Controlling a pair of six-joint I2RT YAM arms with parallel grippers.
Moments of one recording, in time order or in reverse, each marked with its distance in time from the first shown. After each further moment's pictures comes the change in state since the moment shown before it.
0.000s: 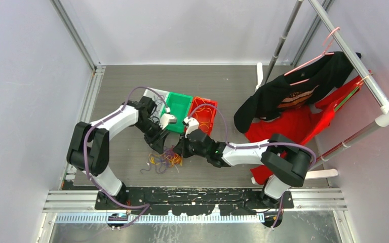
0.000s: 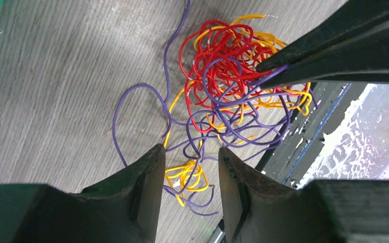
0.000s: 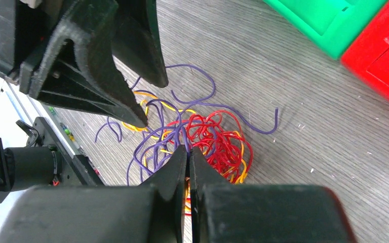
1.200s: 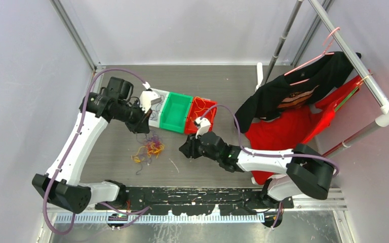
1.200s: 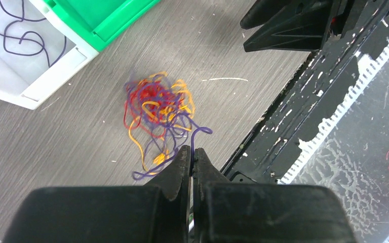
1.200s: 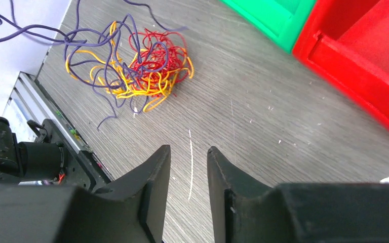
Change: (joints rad) left arm 0.025 -0.390 0.330 -0.294 -0.124 -0.127; right arm 0.000 -0.210 -0.126 -0.025 0.065 -0.005
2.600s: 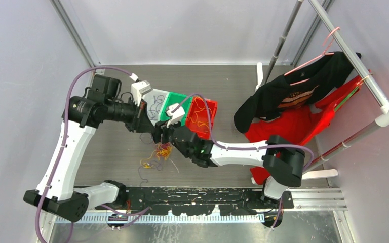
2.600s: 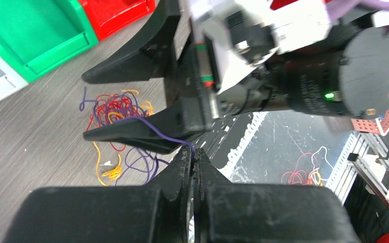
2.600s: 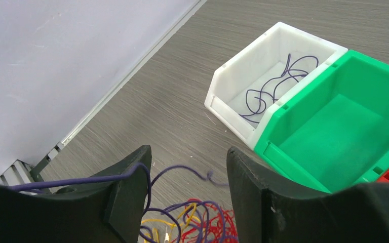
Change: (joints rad) left arm 0.000 -0.092 0.121 -0.033 0.231 -0.314; right arm 0.148 0.233 0.403 0.164 0.362 -0.306
